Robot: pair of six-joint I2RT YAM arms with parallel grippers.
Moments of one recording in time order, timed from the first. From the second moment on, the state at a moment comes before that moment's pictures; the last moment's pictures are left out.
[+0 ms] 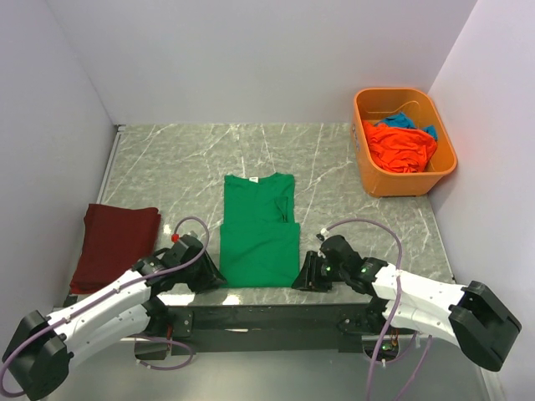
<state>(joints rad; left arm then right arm) -0.70 0.78 0.31 -0.53 0.11 -1.20 0.79 0.96 0.23 -0.14 -0.29 0.98</state>
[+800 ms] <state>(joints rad) -0.71 0.83 0.26 -0.41 0.13 -1.23 0.79 0.94 0.21 -0.12 -0.23 1.00</state>
